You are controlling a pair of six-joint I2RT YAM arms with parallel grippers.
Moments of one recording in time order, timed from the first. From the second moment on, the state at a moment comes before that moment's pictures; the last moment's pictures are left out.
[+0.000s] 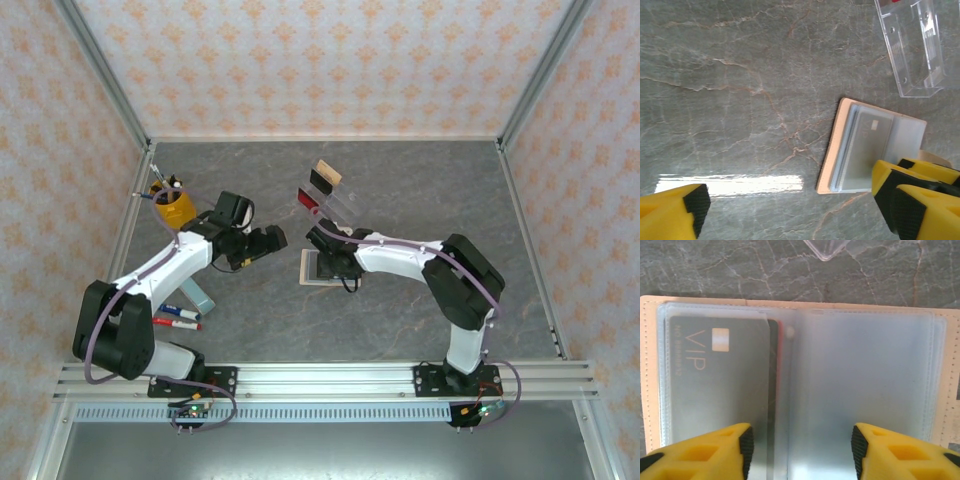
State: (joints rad) left arm -0.28 1.41 0.92 -0.59 0.28 -0.70; right arm 0.84 1.84 1.16 -0.56 0.15 0.82
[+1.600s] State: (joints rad) left arm -0.45 1.82 1.02 -0.33 0.58 -0.76; right arm 0.80 1.79 1.04 -0.41 0.11 0.88
